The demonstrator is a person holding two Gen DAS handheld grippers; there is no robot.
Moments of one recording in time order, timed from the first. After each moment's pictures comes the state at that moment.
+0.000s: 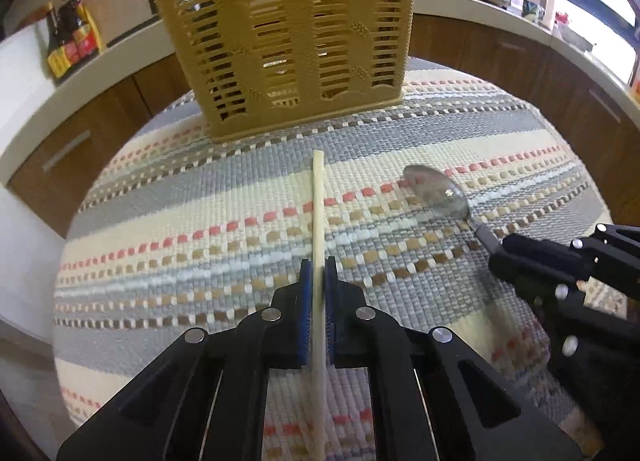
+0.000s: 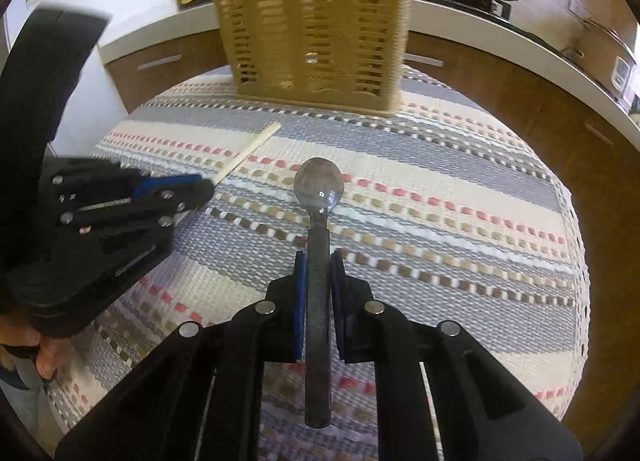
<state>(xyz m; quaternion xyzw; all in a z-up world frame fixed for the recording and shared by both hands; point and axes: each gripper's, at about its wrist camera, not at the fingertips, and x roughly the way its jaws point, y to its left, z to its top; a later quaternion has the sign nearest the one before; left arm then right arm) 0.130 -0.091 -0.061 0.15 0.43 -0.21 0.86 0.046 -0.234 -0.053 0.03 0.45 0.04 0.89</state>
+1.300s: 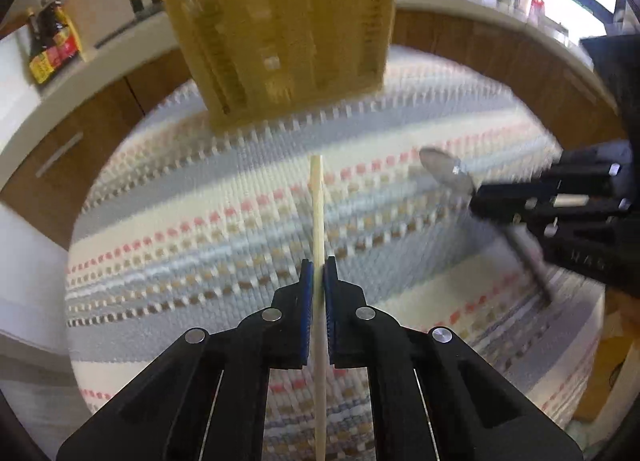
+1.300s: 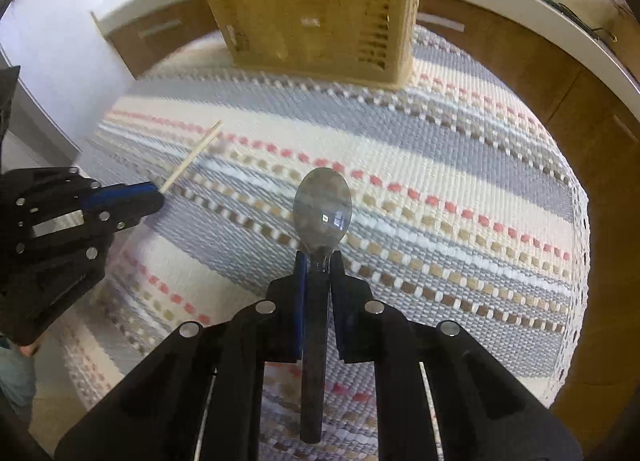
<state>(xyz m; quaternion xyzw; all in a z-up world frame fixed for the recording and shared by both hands) 0.132 -0.083 -0.043 0.16 0.44 -0.25 0.85 0.082 -0.249 -0.037 0.03 0.52 0.09 0.85</state>
